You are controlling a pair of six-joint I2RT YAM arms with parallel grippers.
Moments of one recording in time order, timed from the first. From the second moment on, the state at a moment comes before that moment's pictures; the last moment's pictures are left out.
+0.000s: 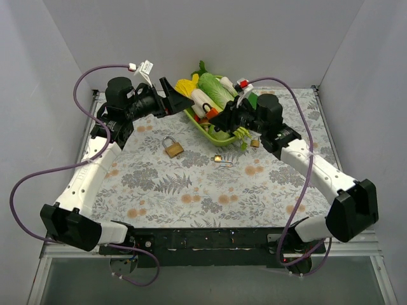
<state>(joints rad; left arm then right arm) -0.30 1.30 1.40 -0.27 0.62 -0.63 0.55 1.35 1.15 0.07 -0.50 0.26</state>
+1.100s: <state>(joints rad) -0.24 1.37 1.28 -0.19 0.59 -1.03 0.75 1.61 1.37 0.18 -0.22 0.34</state>
